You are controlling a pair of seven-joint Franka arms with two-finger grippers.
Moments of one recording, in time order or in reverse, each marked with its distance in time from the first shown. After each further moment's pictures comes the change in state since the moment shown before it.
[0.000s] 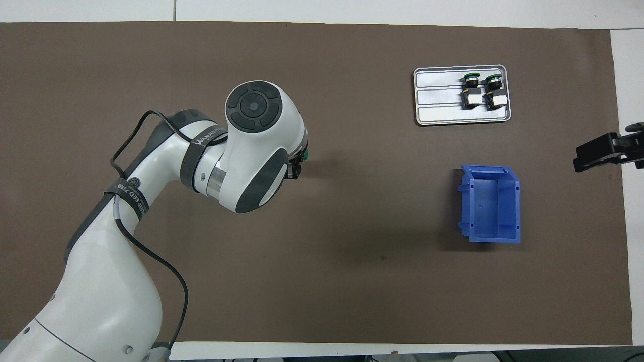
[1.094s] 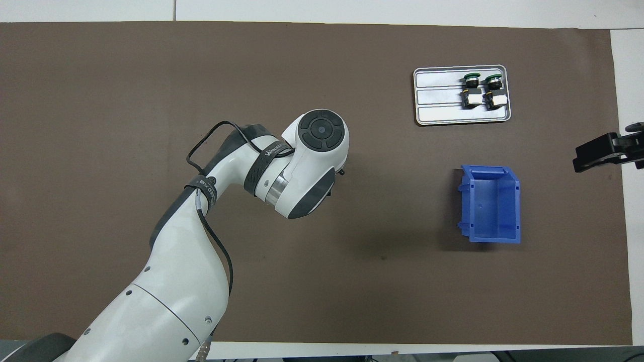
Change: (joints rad) left arm -0.092 0.190 -0.017 0.101 0.053 0.002 -0.168; right arm 0.000 0.000 0.000 0.000 0.000 0.000 0.000
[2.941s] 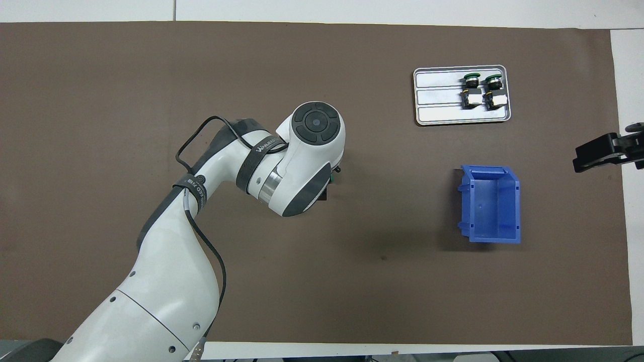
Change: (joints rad) left arm 0.010 -0.020 -0.006 0.005 0.000 -0.051 0.012; right arm 0.000 0.000 0.000 0.000 0.000 0.000 0.000
